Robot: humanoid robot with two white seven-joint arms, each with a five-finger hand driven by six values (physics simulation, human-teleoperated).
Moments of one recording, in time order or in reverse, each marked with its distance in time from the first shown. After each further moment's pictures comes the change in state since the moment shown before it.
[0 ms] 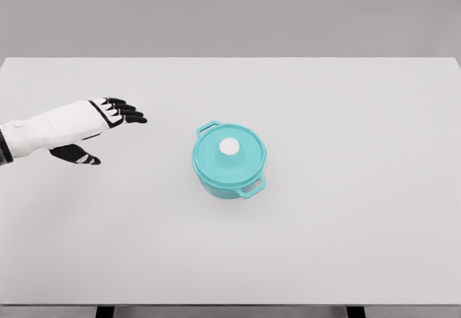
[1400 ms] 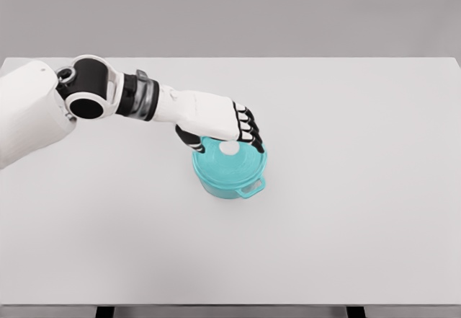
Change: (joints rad) left arm -0.722 -0.342 -0.707 0.112 0.016 -0.009 -0.190; right arm 0.005 0.000 -0.001 0.000 0.000 0.008 -0.009
